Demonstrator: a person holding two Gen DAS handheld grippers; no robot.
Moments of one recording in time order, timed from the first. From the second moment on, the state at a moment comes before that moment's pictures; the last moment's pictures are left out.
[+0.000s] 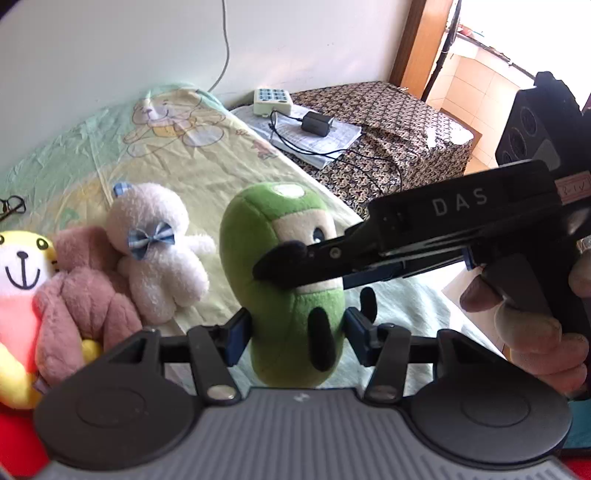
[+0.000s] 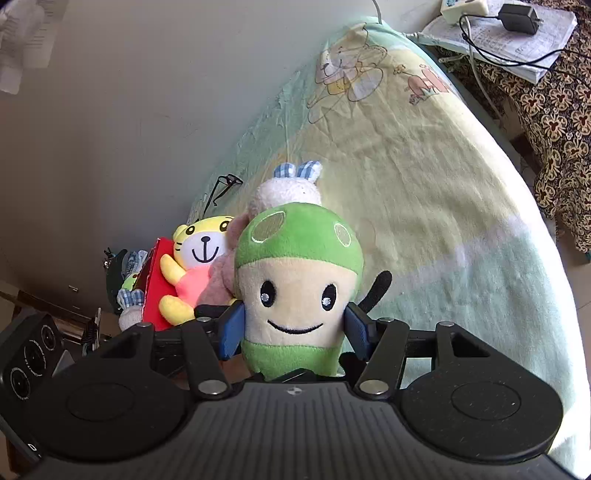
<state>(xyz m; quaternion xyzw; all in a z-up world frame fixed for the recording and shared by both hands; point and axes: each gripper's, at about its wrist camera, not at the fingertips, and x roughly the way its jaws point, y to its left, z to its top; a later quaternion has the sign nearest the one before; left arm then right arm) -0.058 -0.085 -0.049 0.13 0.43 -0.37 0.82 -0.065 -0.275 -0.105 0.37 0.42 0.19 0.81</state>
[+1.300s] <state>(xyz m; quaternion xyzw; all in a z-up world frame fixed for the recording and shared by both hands) 0.005 0.271 -0.005 0.02 0.39 -0.16 0.91 0.060 0.114 -0.057 0.23 0.47 0.31 0.80</state>
